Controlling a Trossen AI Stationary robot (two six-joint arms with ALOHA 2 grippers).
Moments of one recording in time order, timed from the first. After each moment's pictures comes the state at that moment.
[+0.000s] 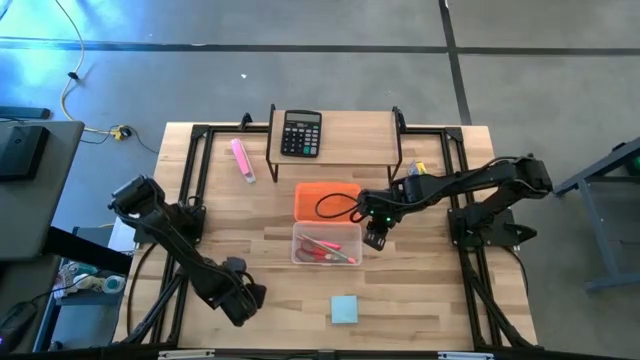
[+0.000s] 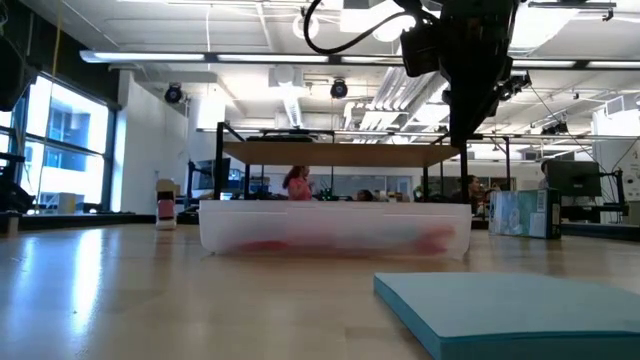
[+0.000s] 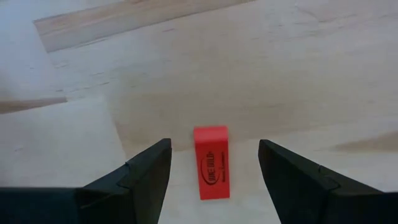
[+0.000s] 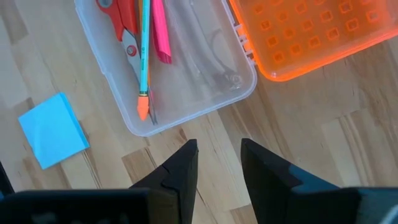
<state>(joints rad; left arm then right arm) -0.70 1.72 1.00 -0.82 -0.01 -2.19 0.07 1.50 1.12 -0.84 -0.08 0.52</state>
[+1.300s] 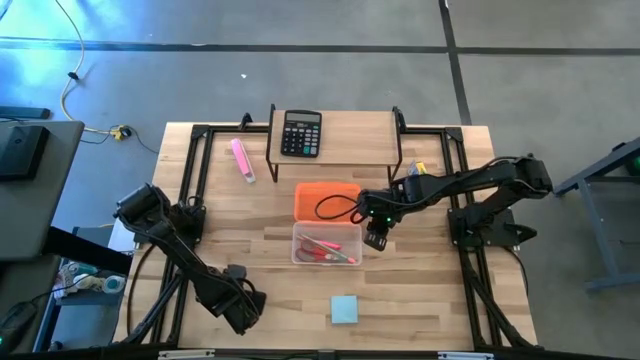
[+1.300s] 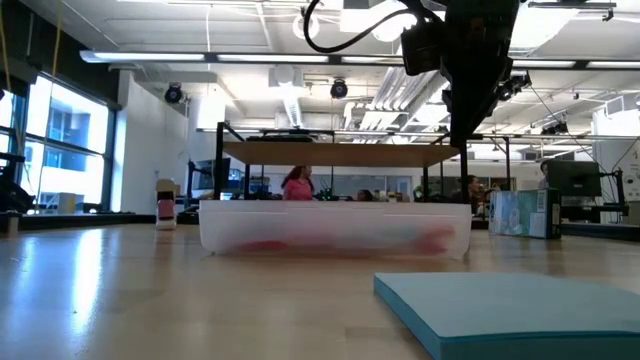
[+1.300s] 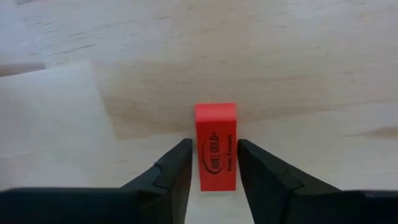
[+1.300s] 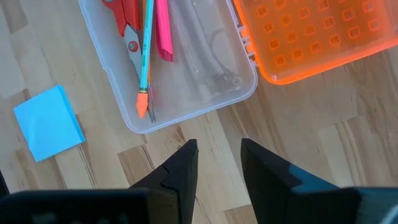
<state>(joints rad) -0.72 1.81 1.03 -0.78 0.04 -2.22 0.07 1.50 1.12 -0.84 -0.08 0.46</state>
